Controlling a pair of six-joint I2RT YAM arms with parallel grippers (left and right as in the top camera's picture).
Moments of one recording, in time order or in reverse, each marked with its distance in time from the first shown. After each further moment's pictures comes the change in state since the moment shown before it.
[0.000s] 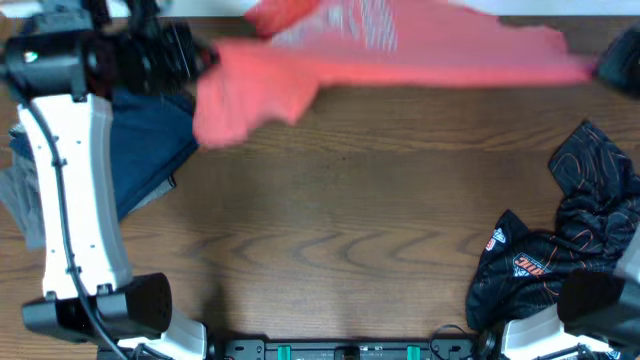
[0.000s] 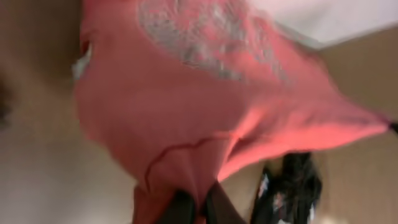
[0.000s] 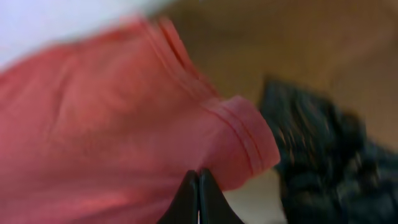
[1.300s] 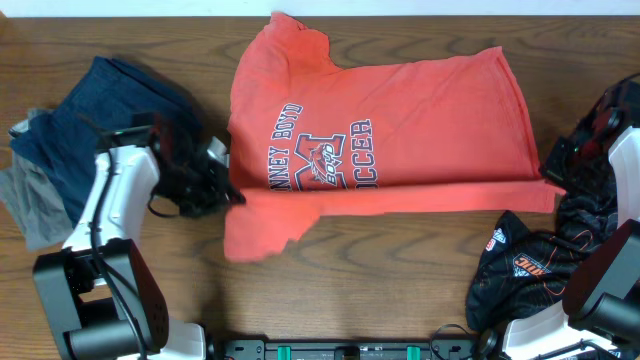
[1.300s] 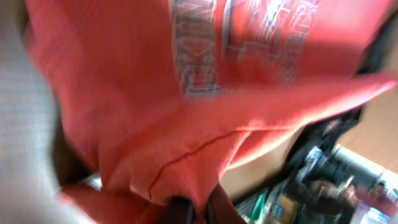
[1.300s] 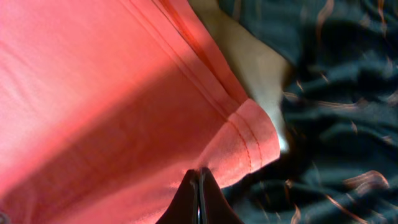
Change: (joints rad) left arm 0.085 -0.076 -0.925 0.327 0.066 0.170; right arm -0.077 0.020 -0.625 0.213 -0.052 -0.048
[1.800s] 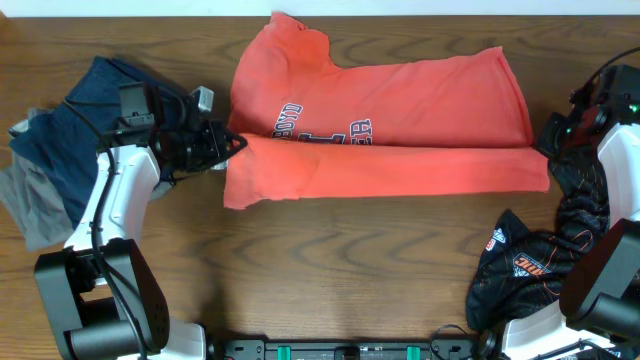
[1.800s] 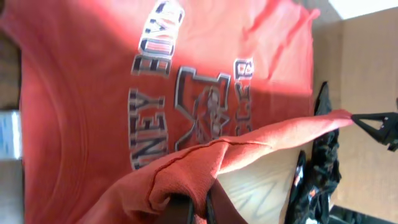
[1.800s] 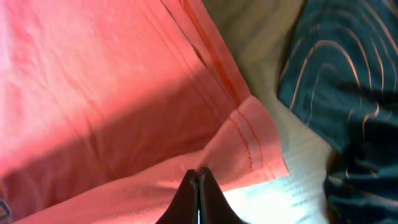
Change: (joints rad) left arm -0.031 0.000 0.002 0.462 0.091 -0.168; right arm 0.051 0.000 -0.001 0.203 -0.055 -0.003
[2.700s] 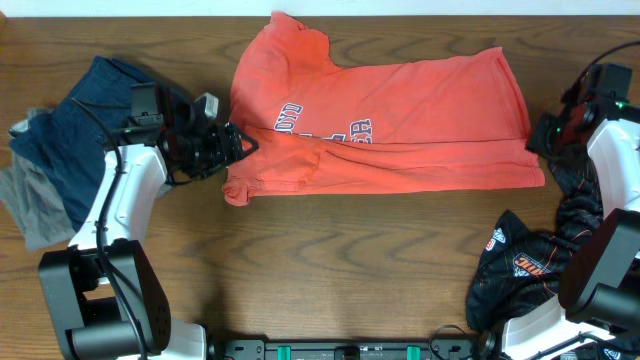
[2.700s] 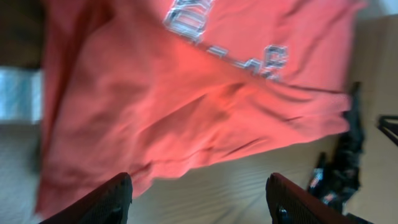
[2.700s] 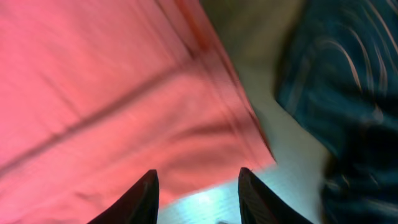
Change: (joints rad) left arm -0.037 0.000 -0.003 -0.090 -0.140 -0.040; right arm 0.036 0.037 -0.004 -0.014 0.089 -0.003
